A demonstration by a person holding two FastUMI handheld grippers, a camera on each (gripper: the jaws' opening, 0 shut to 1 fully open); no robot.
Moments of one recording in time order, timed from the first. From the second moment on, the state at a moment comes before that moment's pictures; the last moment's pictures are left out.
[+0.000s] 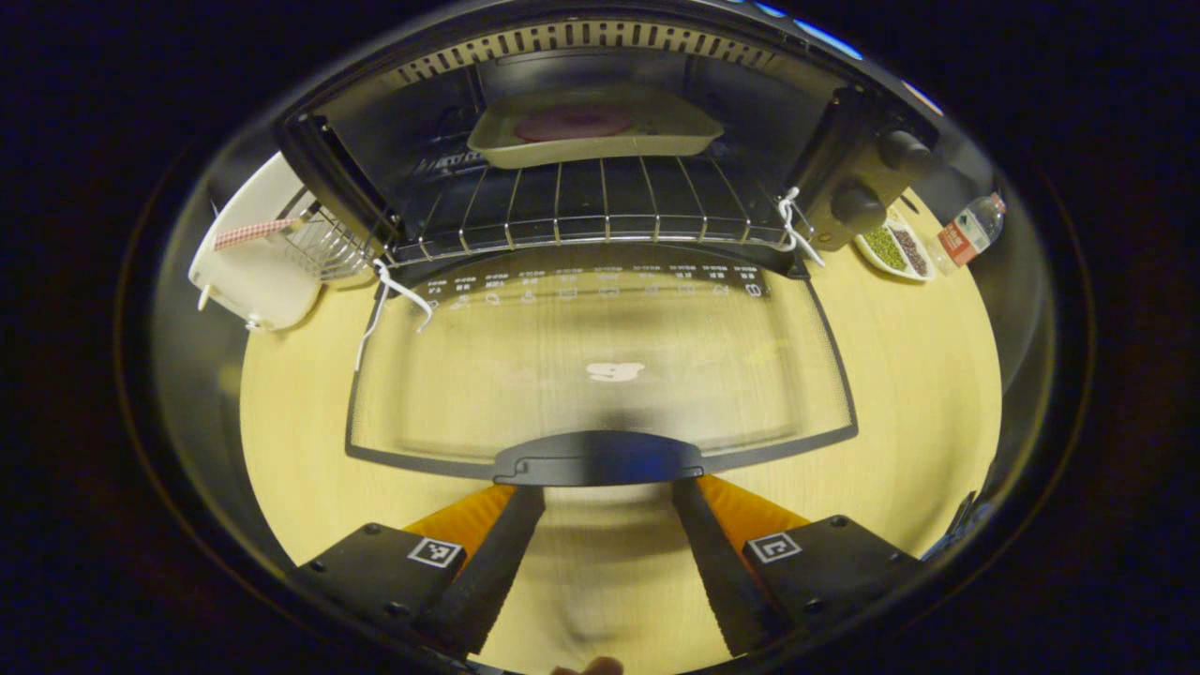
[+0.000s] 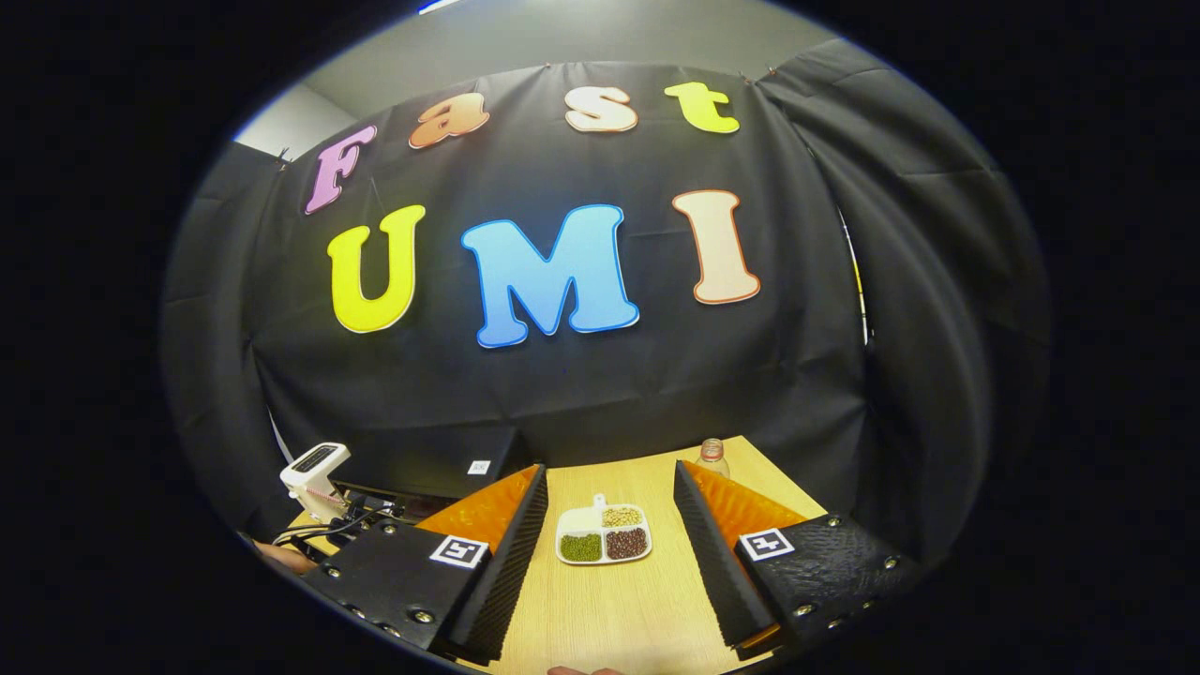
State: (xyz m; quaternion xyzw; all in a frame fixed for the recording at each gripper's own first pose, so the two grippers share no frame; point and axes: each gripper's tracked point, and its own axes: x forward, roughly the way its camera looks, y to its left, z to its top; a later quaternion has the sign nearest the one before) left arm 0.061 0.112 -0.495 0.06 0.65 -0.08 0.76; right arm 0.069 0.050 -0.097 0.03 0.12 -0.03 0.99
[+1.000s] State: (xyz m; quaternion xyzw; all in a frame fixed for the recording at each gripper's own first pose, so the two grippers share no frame) left arm 0.078 0.108 -0.408 0.04 0.53 -0.08 0.84; right arm 0.062 0.064 -0.099 0.01 0.14 -0.01 0.99
